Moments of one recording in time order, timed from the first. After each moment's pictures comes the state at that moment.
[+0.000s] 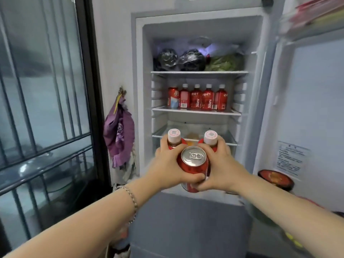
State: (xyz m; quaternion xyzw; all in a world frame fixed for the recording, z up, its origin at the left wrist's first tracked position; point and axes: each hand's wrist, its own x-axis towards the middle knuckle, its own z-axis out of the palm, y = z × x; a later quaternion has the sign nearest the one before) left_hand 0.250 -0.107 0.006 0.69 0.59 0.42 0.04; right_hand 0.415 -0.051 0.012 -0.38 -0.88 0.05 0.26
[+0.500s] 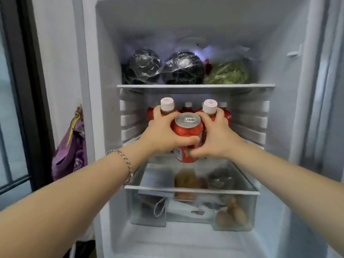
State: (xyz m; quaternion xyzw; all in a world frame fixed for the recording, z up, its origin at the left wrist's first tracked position) left_hand 0.161 0.191 0.130 0.73 0.53 0.42 0.05; right_hand 0.327 0.221 0.124 -0.46 -0.82 -0.02 0.33
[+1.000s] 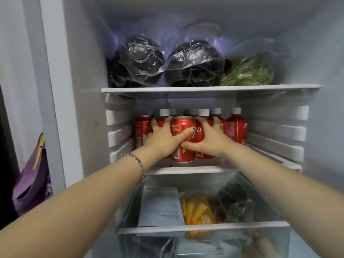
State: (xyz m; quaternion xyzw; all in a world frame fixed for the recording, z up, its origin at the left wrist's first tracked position) left_hand 0.121 0.337 0.139 0.68 0.64 0.36 0.06; right_hand 0.276 0.347 0.138 -0.56 -0.76 0.08 0.32
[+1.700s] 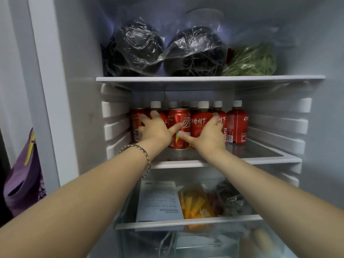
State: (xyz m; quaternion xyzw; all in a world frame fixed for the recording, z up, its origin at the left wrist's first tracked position) left_hand 0.118 0.357 0.138 0.59 0.70 0.40 0.02; right_hand 0.239 0.352 0.117 -0.62 -0.62 0.06 0.48
